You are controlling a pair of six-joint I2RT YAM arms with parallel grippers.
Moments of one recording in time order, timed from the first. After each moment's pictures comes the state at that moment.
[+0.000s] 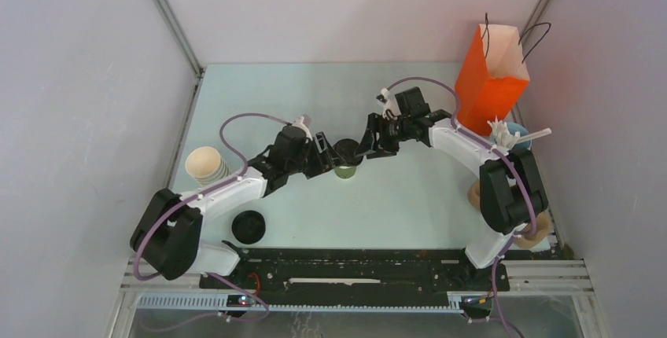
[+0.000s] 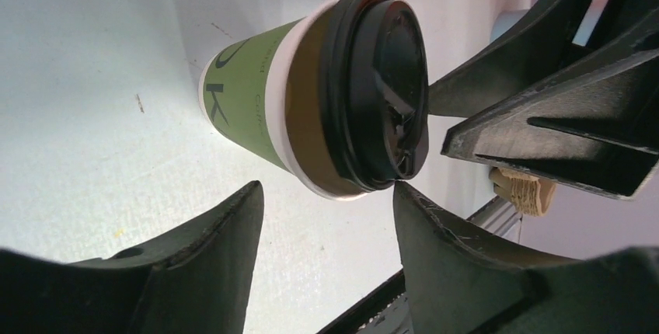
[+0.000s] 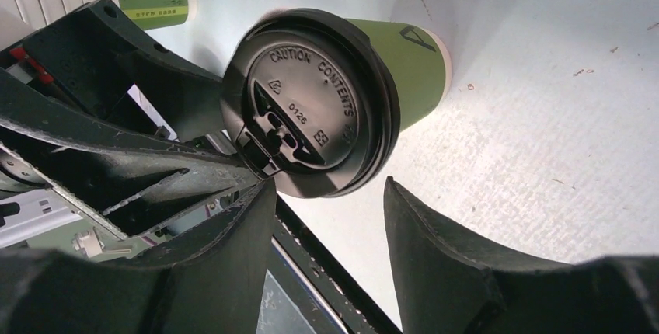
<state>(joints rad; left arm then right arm) -0.60 1.35 0.74 0.01 0.17 -0.89 0.42 1.70 1.21 -0.41 -0.65 0.48</state>
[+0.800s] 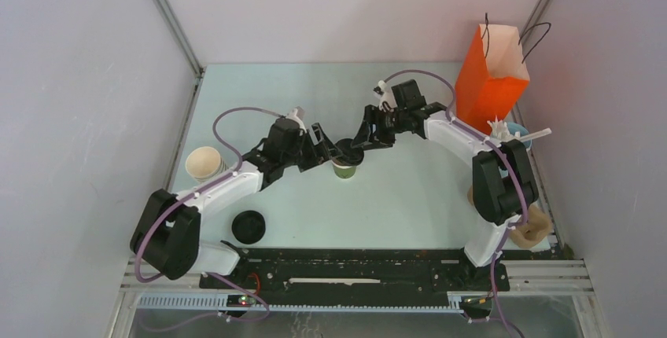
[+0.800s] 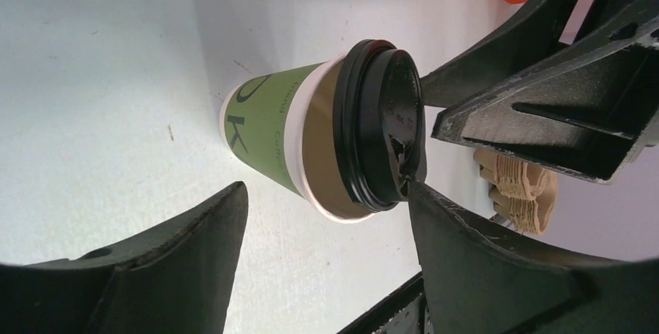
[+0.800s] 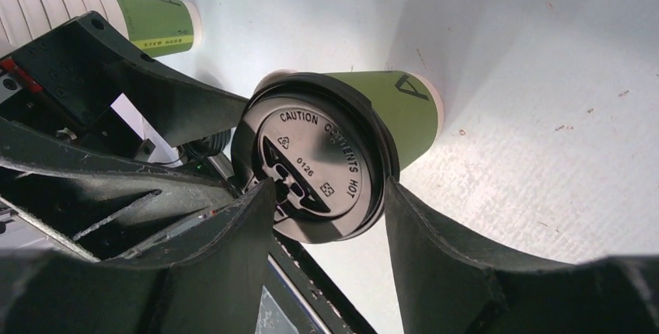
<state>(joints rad) -0.54 1.36 0.79 -0.04 0.18 -0.85 0.41 1.78 1.30 -0.40 -0.64 0.48</state>
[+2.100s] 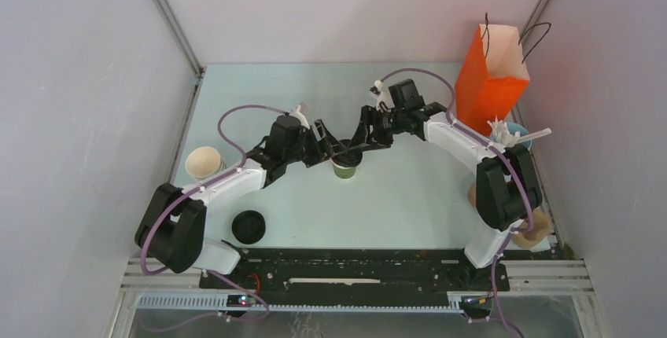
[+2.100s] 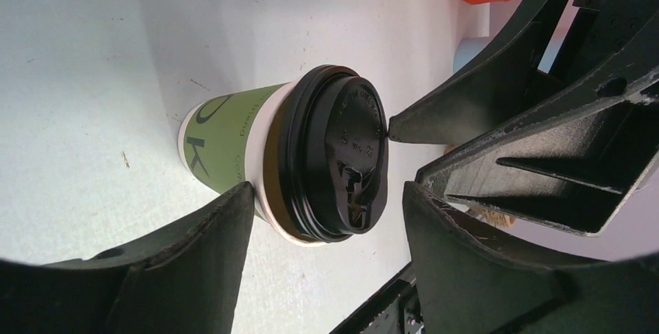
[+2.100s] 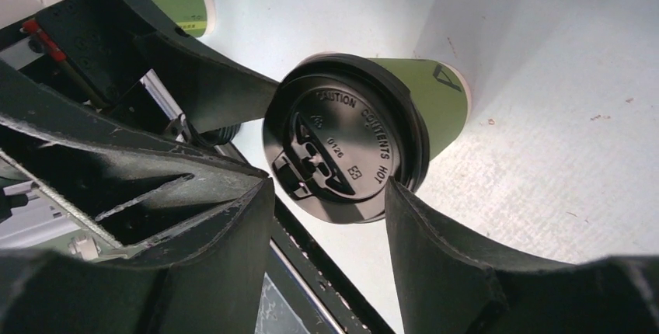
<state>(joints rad) -0.53 1.41 0.80 0.06 0.25 -0.87 0.46 1.74 1.32 -0.42 -0.65 0.49</state>
